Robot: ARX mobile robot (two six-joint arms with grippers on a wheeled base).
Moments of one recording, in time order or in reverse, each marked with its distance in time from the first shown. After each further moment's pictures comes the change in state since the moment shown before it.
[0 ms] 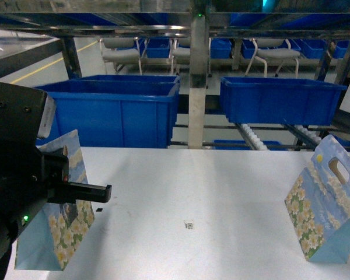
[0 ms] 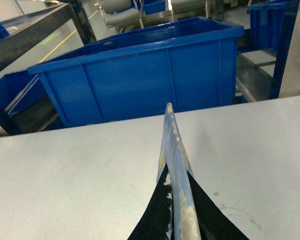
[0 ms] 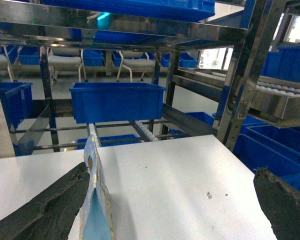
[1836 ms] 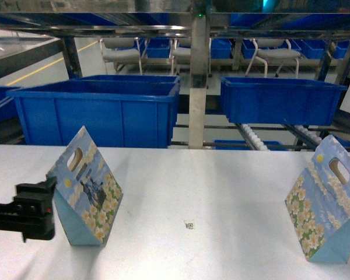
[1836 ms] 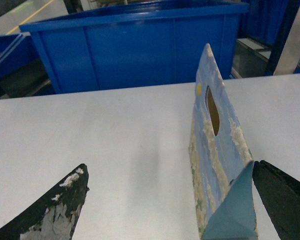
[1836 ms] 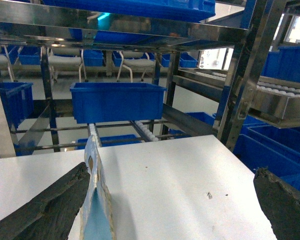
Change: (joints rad) left arm 0.200 -0.107 -0.182 0.006 0.275 -0.070; right arm 0.000 0.000 0.000 0.000 0.000 0.000
